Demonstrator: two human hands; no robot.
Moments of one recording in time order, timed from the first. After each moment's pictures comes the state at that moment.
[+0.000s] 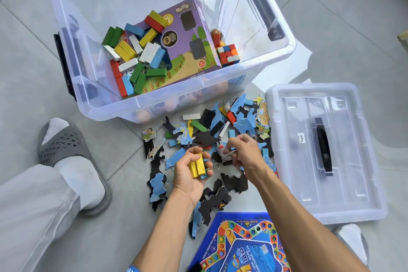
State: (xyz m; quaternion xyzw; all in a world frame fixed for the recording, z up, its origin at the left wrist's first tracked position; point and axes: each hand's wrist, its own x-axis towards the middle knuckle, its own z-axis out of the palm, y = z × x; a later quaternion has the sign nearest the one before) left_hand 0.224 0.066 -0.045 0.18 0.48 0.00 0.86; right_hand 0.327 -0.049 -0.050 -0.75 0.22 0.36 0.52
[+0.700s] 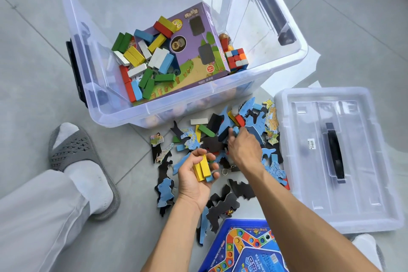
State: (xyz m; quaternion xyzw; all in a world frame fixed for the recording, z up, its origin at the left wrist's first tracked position) left_hand 0.224 0.075 -0.042 0.17 0.47 0.03 0.87; right_hand 0.340 -0.011 -0.070 -0.96 -0.01 0.25 0.14
